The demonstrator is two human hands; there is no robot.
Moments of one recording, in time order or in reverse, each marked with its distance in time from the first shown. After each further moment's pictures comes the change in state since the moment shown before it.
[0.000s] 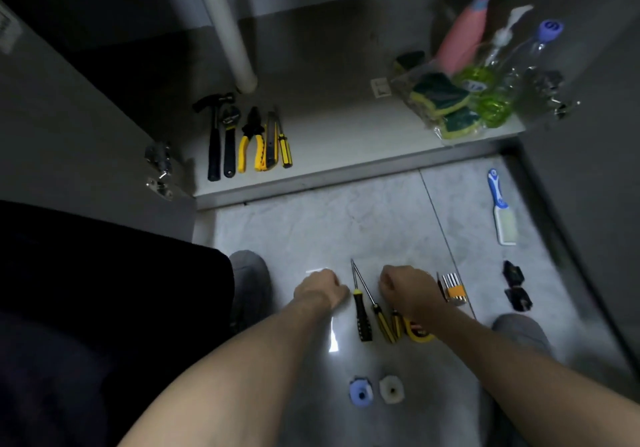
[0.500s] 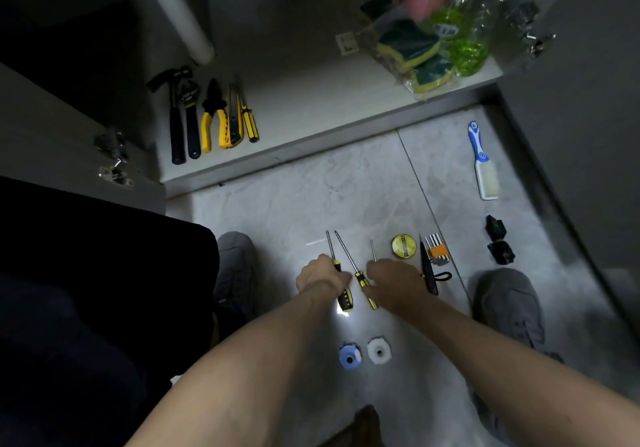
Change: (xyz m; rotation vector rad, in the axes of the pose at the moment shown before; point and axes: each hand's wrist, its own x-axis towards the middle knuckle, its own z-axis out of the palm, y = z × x) left_hand -0.001 0.026 0.053 -0.005 0.070 -0.163; right_hand -0.031 0.004 0.044 -0.048 -0.085 -0.028
